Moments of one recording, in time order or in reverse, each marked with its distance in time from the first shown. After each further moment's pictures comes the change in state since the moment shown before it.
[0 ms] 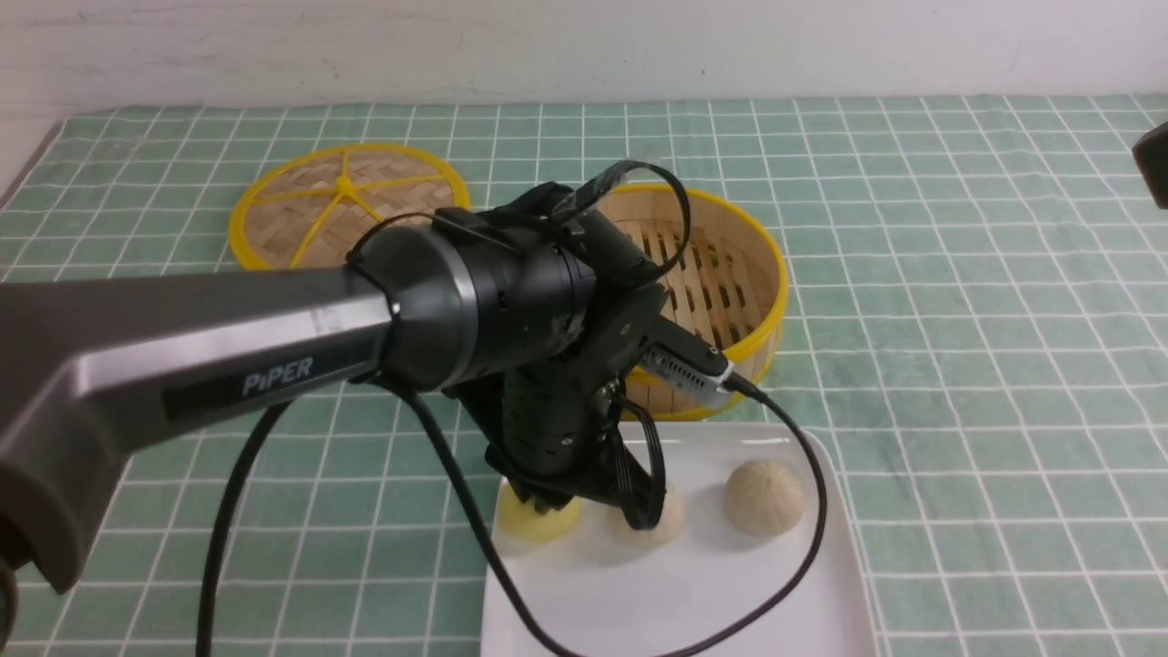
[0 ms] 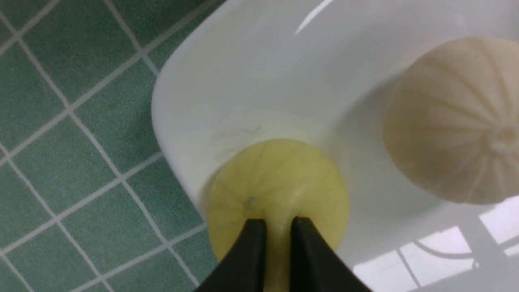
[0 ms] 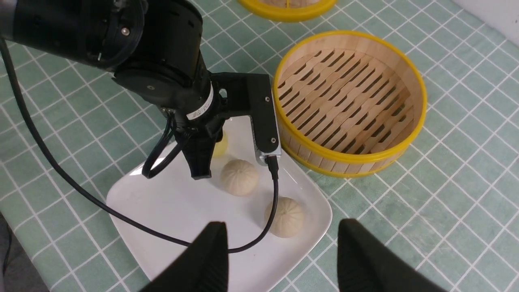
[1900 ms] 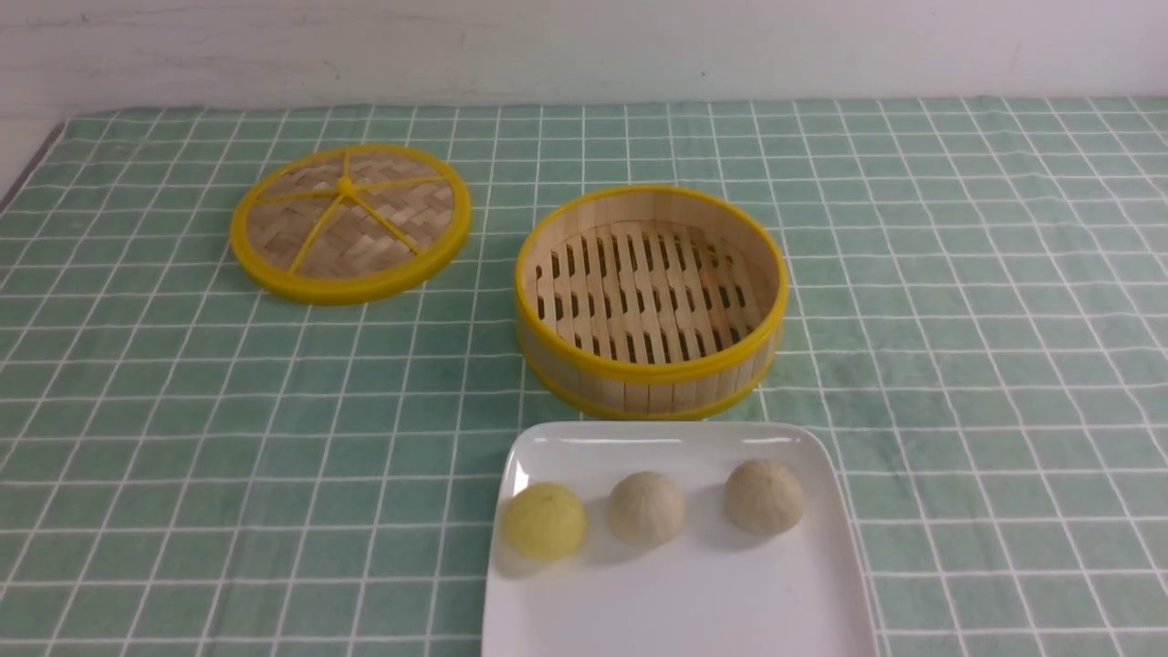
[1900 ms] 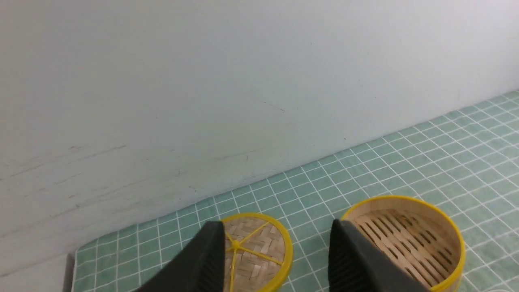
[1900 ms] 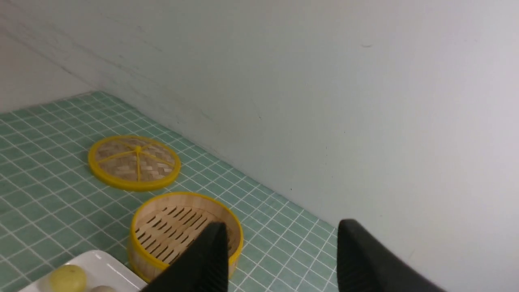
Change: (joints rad) right arm 0.000 -0.570 -0.003 -0.261 -0.079 0.051; left arm 0.001 -0.931 -0.503 0.240 0.246 0.221
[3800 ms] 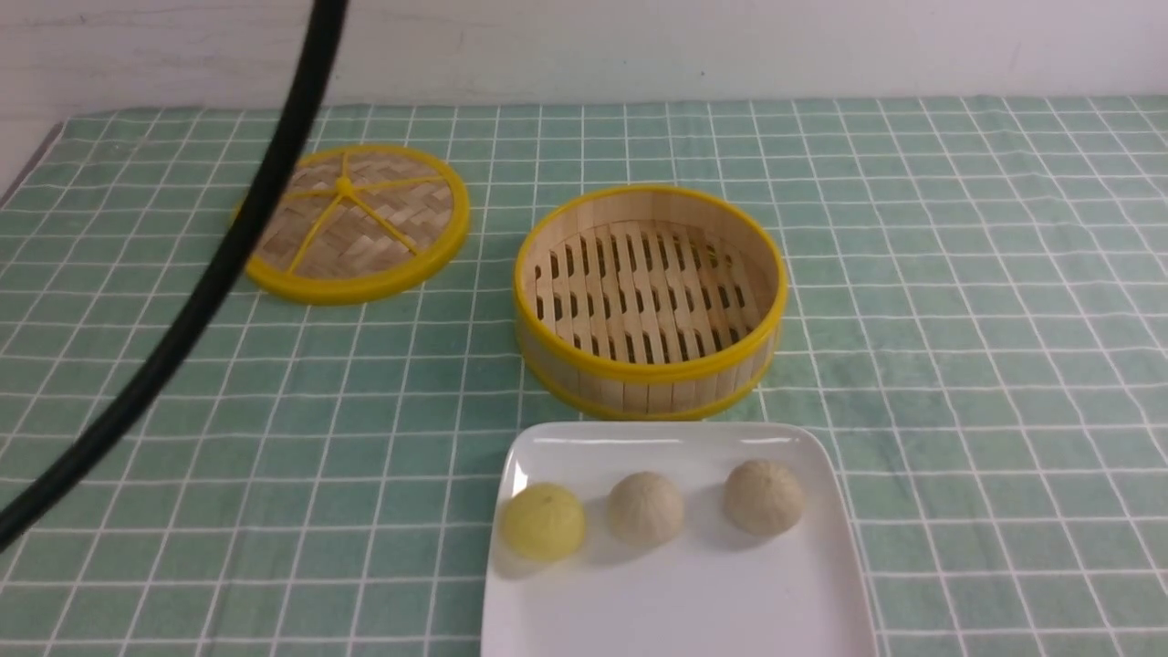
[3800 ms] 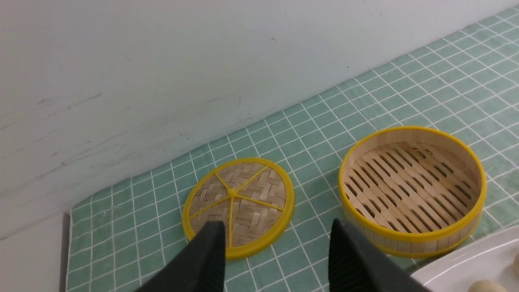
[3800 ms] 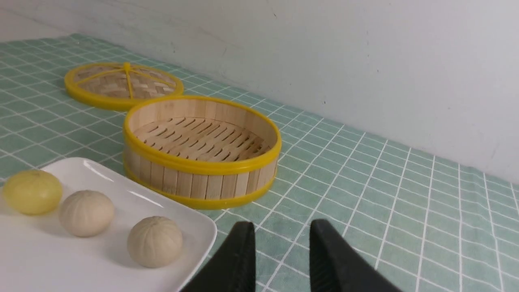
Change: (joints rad) right arm 0.000 -0.511 1.382 -0.186 -0.869 0.293; left arm 0.000 0.008 0.247 0.030 -0.080 -0.049
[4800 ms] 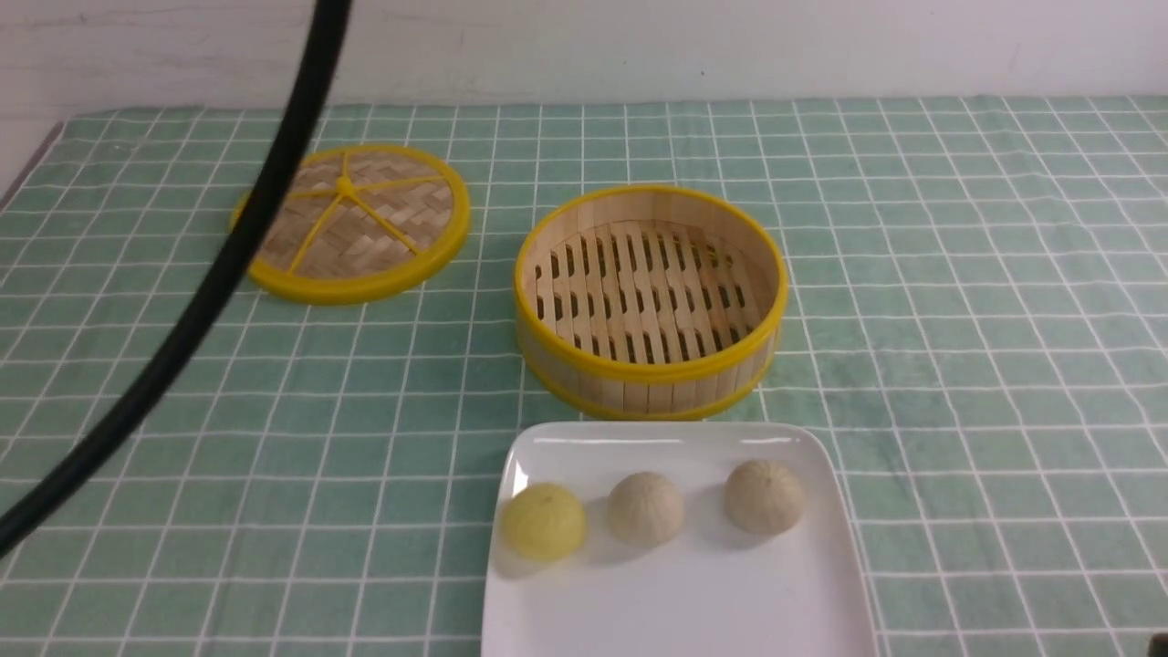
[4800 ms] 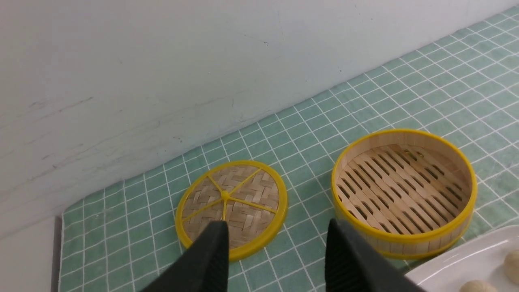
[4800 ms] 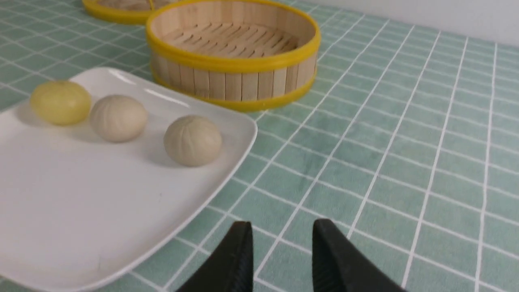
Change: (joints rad) right arm 0.000 0.002 0.126 0.125 0.089 0.000; left arm 0.000 0.000 0.000 -0.015 -0.004 -0.001
